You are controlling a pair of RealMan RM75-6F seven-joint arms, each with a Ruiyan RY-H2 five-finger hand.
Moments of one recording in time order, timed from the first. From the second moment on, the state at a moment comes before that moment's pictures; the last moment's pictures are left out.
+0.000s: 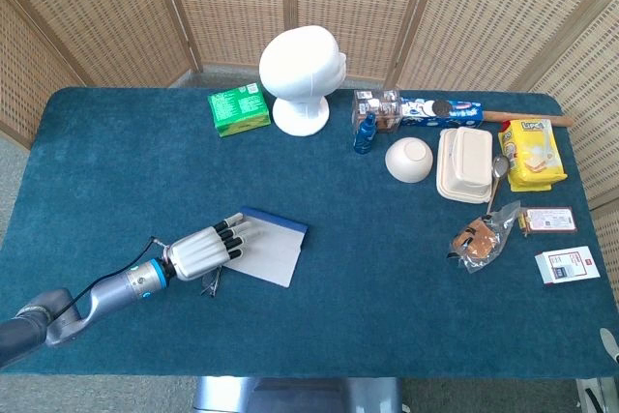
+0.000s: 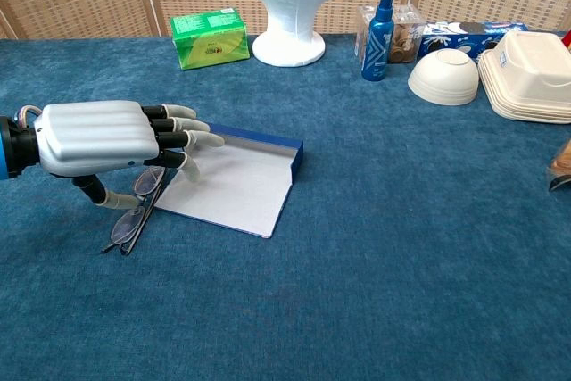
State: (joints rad) left arm -0.77 -1.52 0.09 -1.05 1.99 1.00 -0.01; right arm -0.21 -1.06 0.10 -1.63 -1.42 1.73 0.03
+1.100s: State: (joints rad) left arm -0.82 -1.57 0.18 -0.93 1.98 1.11 -0.02; right arm -0.23 -1.06 0.10 -1.64 -1.43 1.76 0.03
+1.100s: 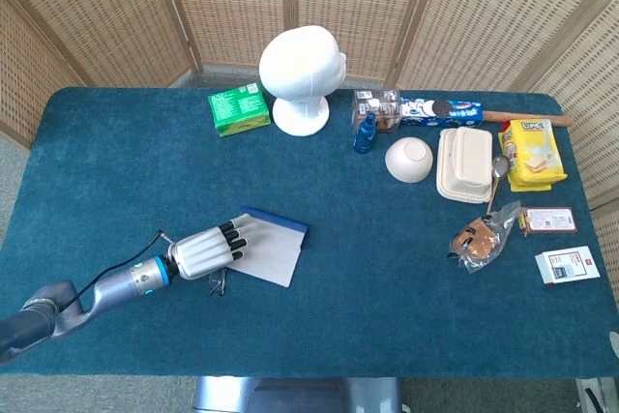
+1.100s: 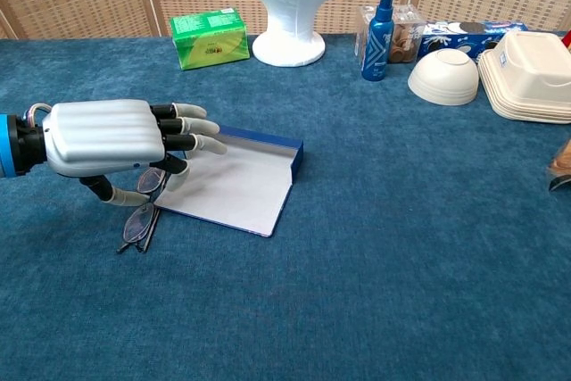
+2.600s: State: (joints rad) left arm -0.84 -1.53 0.19 -1.06 1.88 1.03 0.06; right arm -0.25 -1.06 0.10 -1.61 -1.44 1.79 0.09
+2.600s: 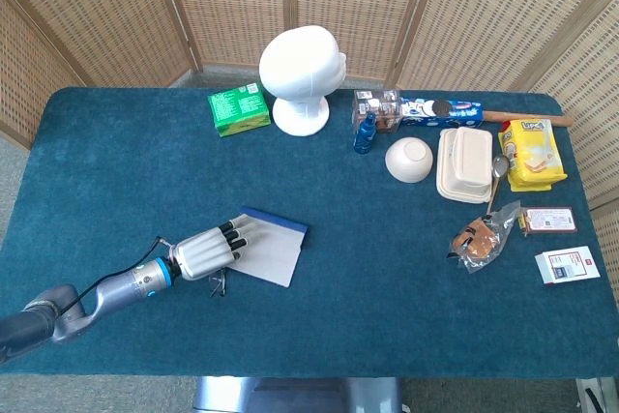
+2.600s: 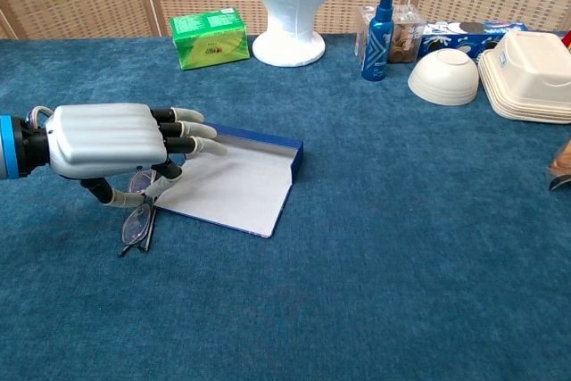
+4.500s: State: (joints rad) left arm -0.83 -1.54 0.17 -1.07 1.82 0.99 0.09; right arm -0.28 -1.05 0.11 -1.60 -1.44 1.82 0.12
